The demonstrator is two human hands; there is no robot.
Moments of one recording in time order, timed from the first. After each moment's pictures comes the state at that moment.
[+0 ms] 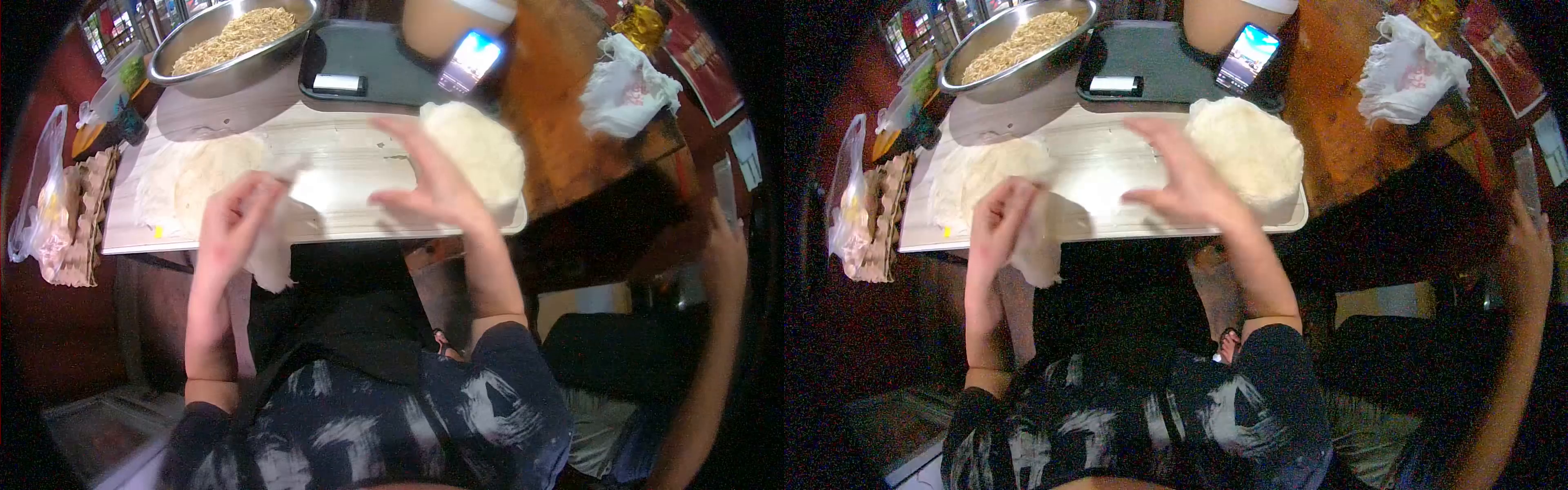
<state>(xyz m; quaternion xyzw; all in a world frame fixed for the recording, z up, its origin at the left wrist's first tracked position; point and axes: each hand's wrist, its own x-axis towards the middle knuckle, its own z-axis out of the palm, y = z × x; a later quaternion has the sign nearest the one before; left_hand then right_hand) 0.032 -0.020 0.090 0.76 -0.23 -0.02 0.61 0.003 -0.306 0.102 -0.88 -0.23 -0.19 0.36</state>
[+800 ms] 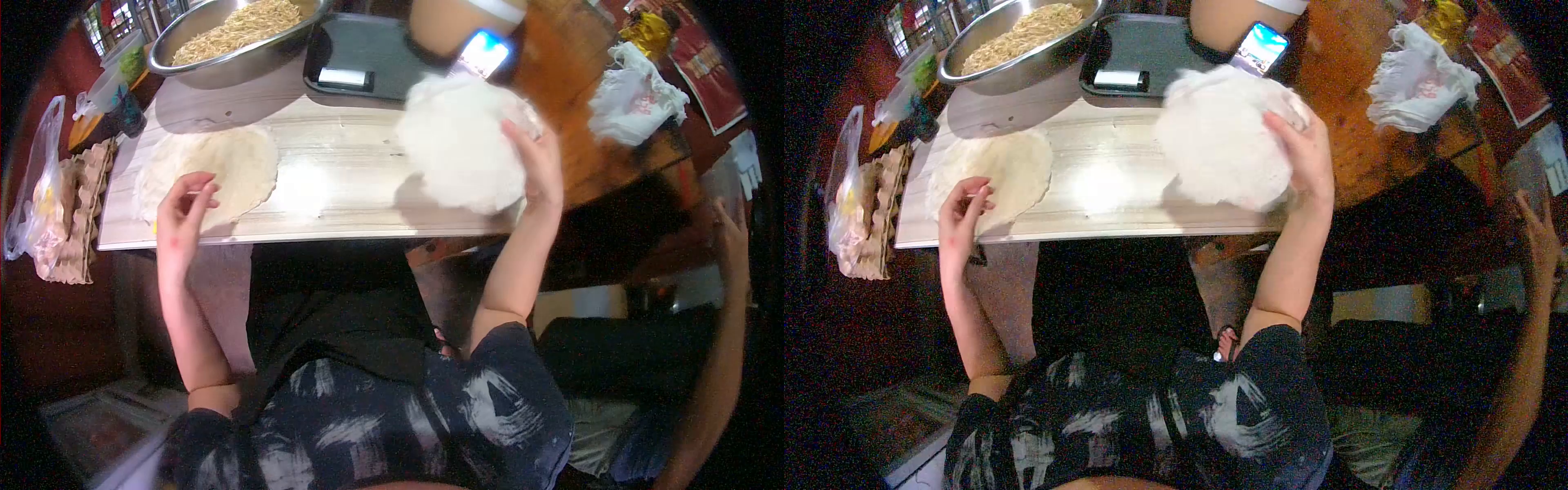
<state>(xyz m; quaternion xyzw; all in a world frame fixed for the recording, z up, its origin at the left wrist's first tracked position) 0.071 0.056 0.056 0.80 -0.13 0.04 0.59 -0.004 -0.399 0.127 -0.71 0.05 -0.24 0.66</state>
